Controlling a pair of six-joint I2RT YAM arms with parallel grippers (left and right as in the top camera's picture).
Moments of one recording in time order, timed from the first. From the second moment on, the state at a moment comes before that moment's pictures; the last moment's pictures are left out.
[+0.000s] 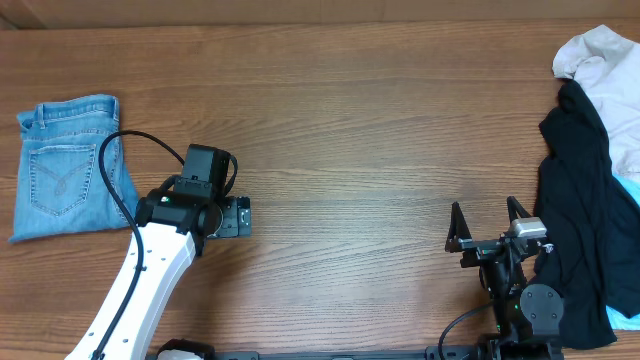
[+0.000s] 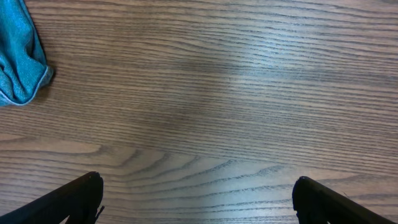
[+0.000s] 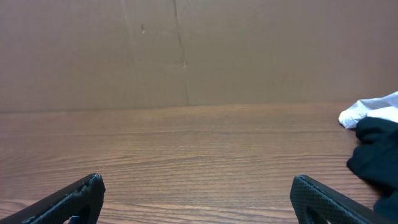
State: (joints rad) left arm -0.20 1.29 0.91 -0.93 -0.19 -0.26; right arm 0.01 0.01 0.02 -0.02 -0.11 0.09
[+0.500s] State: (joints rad) left arm -0.18 1.08 0.87 -0.82 -0.19 -0.25; right arm 0.01 0.01 0.02 -0.02 -0.11 0.09
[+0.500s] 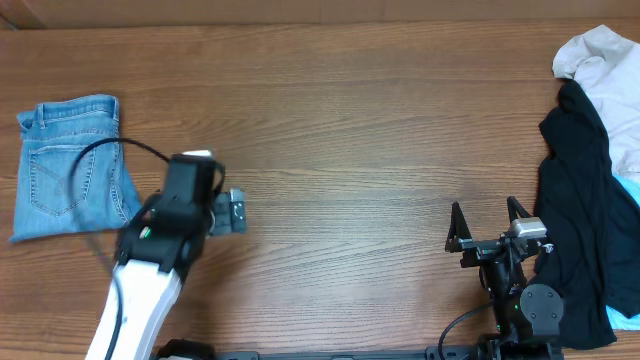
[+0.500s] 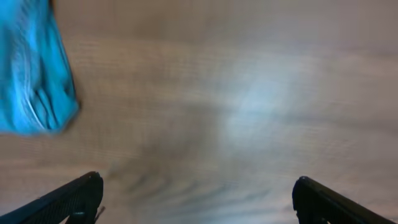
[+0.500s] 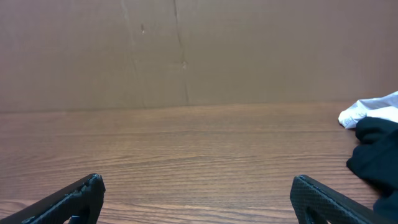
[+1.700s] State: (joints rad) left arm -0.03 0.09 0.02 0.00 -0.01 -0.15; right arm 0.01 0.01 0.02 -0.03 -0.11 0.09
